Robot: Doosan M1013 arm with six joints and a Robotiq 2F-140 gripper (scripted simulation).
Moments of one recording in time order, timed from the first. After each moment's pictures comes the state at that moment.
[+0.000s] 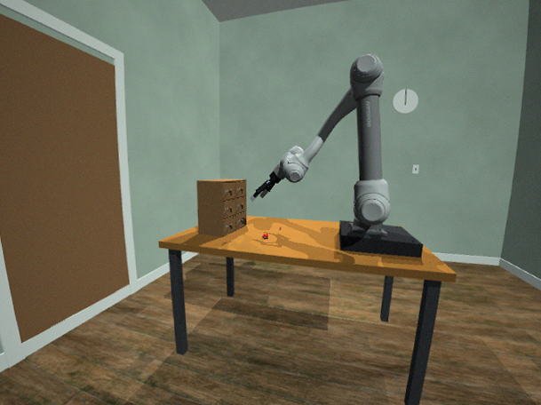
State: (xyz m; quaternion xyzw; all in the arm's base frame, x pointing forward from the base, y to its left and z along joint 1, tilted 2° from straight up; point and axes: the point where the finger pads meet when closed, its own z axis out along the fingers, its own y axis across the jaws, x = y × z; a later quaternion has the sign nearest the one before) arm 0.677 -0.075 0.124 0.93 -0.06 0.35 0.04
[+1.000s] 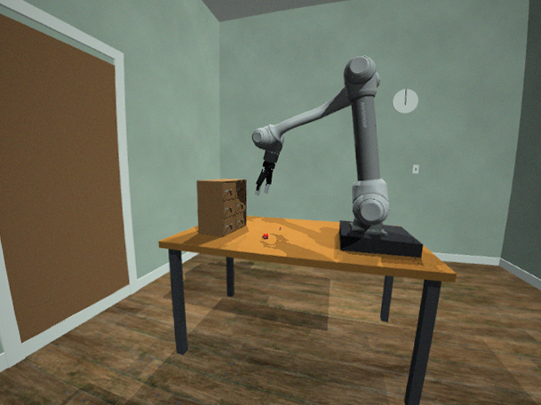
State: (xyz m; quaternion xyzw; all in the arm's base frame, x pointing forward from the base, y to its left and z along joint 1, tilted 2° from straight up) arm 0.647 -0.073 0.156 0.99 -0.05 0.11 0.01
